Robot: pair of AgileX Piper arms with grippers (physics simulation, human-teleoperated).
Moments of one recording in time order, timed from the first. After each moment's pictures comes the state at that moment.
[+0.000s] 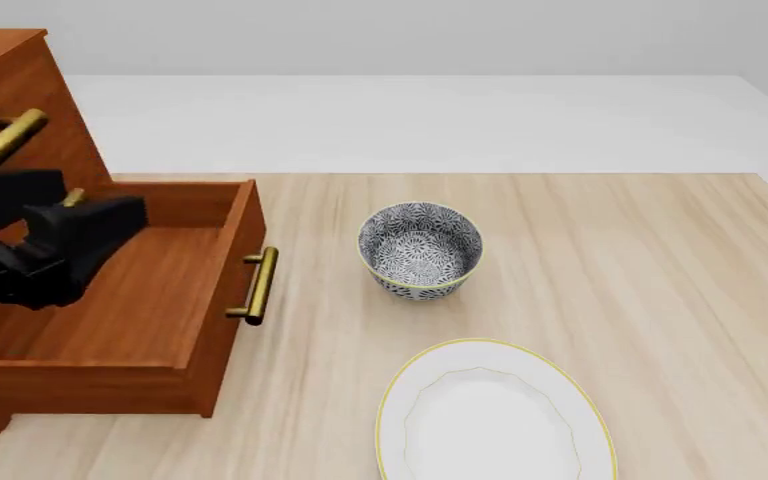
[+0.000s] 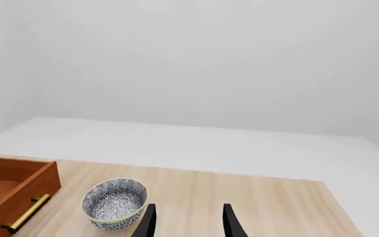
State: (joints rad) left arm -0.43 0.63 -0.72 0.45 0.00; right arm 0.11 0.00 -0.41 0.32 -0.03
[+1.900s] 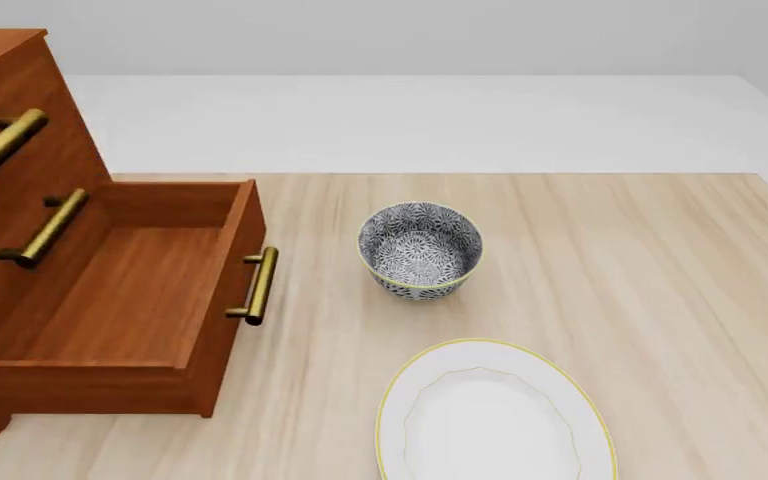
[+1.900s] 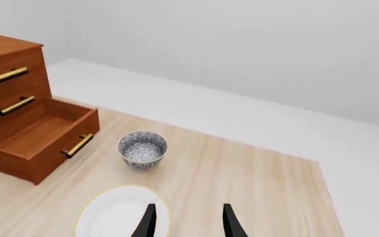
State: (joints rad) left arm -0.49 0.01 -0.95 1.21 -0.01; right arm 0.25 0.00 -1.10 1.21 -0.13
